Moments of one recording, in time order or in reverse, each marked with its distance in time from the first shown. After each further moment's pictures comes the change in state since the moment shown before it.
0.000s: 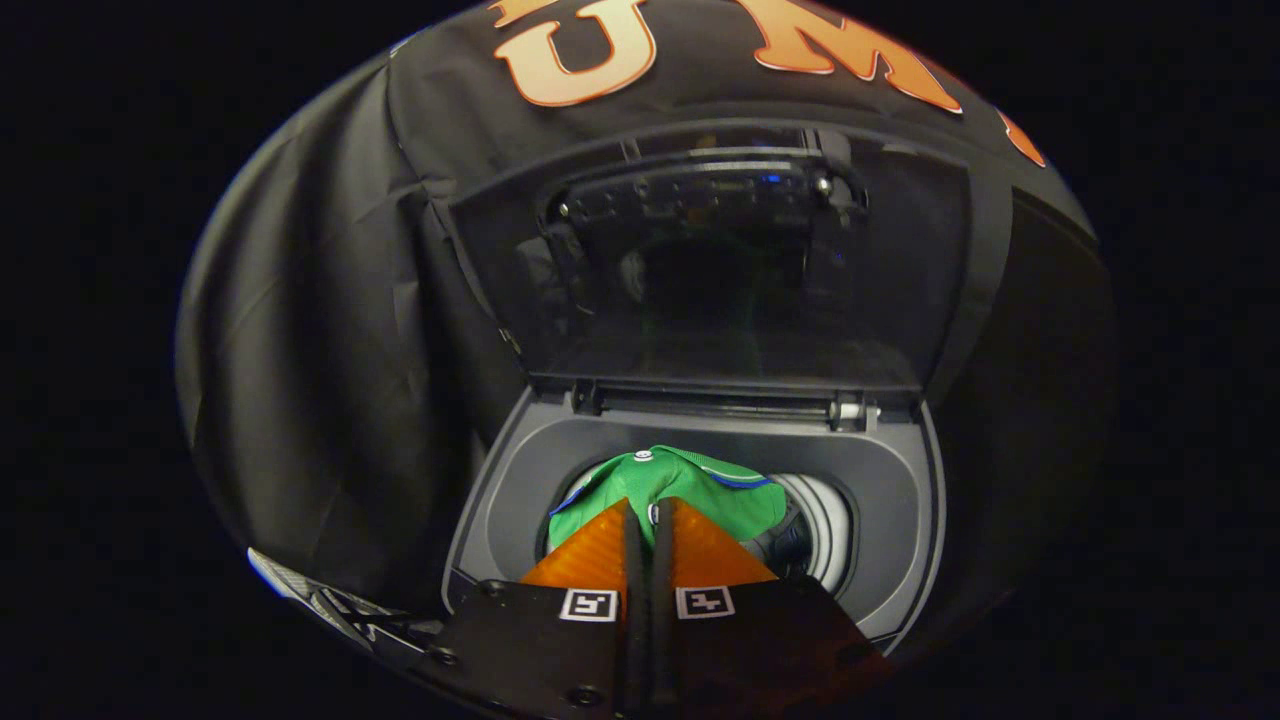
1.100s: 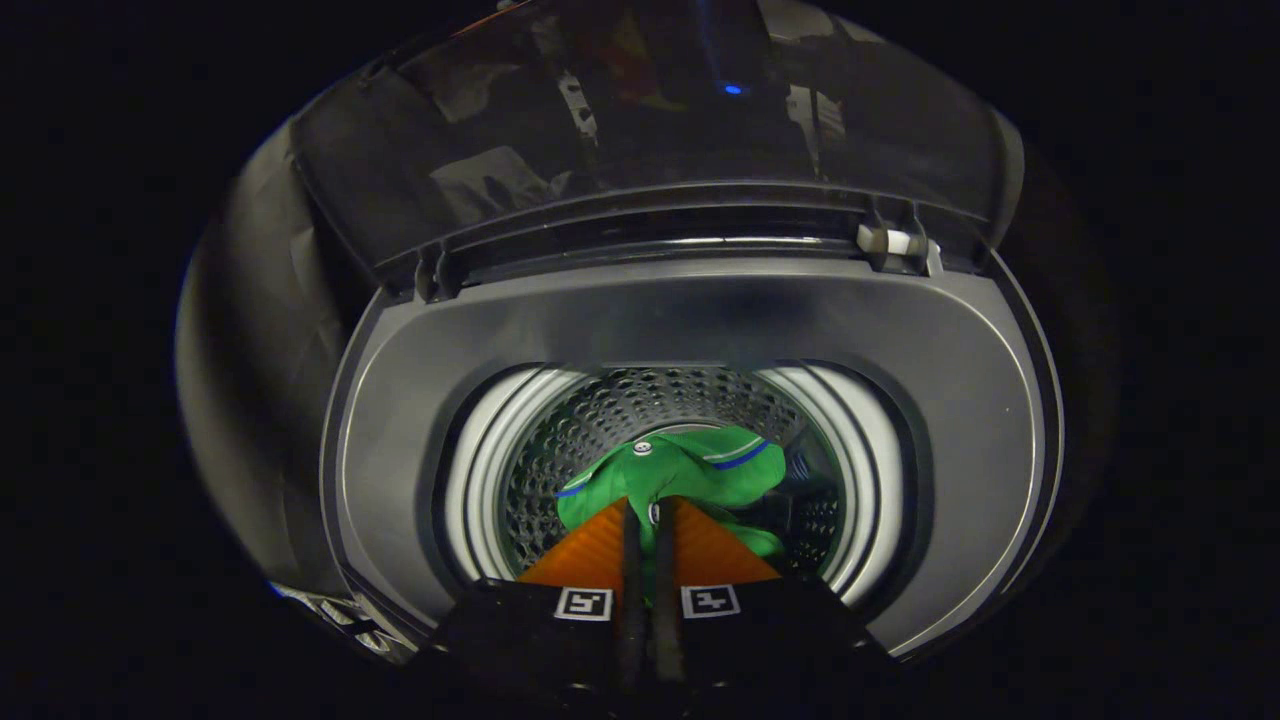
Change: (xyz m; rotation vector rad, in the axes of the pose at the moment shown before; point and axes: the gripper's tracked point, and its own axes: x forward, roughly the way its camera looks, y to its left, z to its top) arm 0.086 -0.044 -0.075 0.128 0.255 -0.115
